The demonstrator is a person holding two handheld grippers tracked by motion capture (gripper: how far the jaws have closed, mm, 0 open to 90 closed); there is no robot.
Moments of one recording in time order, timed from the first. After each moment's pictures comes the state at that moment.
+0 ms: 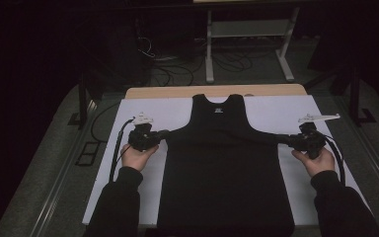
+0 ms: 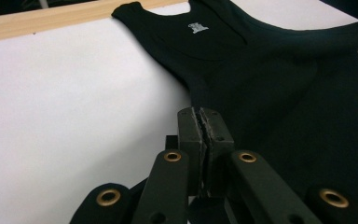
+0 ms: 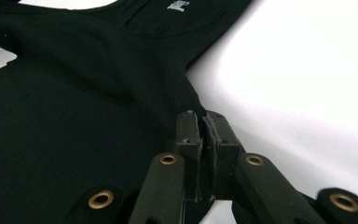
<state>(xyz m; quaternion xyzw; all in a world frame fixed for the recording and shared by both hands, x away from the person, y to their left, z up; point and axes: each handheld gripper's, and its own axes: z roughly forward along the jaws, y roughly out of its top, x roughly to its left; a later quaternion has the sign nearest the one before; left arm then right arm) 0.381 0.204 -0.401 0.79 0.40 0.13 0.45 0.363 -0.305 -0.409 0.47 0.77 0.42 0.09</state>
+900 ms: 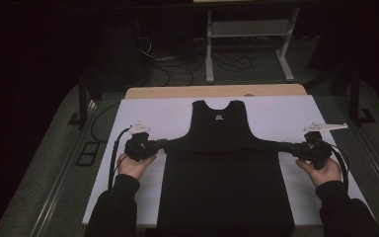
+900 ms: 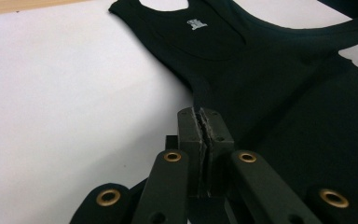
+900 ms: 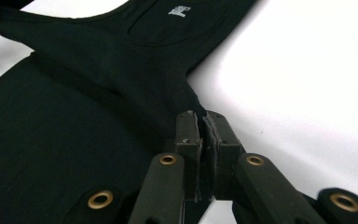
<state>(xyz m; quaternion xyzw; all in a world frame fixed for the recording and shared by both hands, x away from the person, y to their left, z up) 0.351 0.209 -0.402 0.79 0.40 0.11 0.45 0.330 -0.306 -0.406 0.47 0.77 0.43 0.09</state>
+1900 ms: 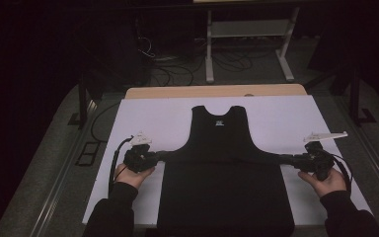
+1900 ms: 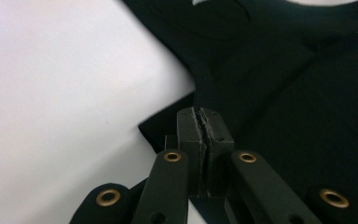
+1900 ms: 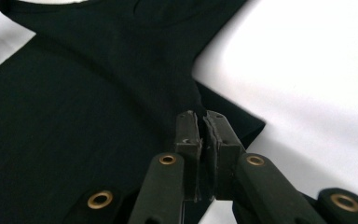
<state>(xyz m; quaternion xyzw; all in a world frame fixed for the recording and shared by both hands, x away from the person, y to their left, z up) 0.323 0.208 -0.410 0.81 0.39 0.10 0.42 0.305 -0.303 -0.412 0.47 0.78 0.40 0.05</state>
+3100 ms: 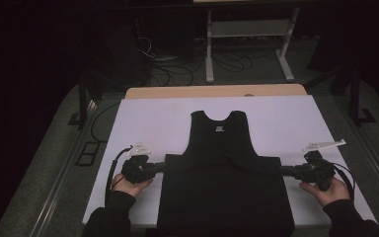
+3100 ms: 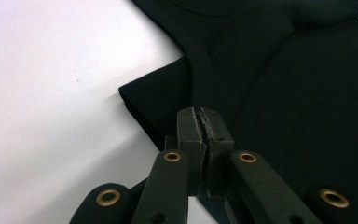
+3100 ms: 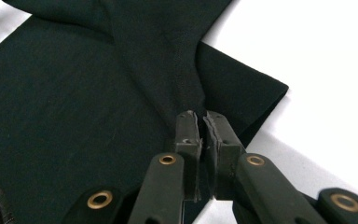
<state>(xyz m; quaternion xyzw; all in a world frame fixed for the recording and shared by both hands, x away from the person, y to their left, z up) 0.299 0.213 -0.417 0.83 0.38 0.07 0.40 0.285 -0.301 -0.420 0.47 0.80 0.38 0.02</state>
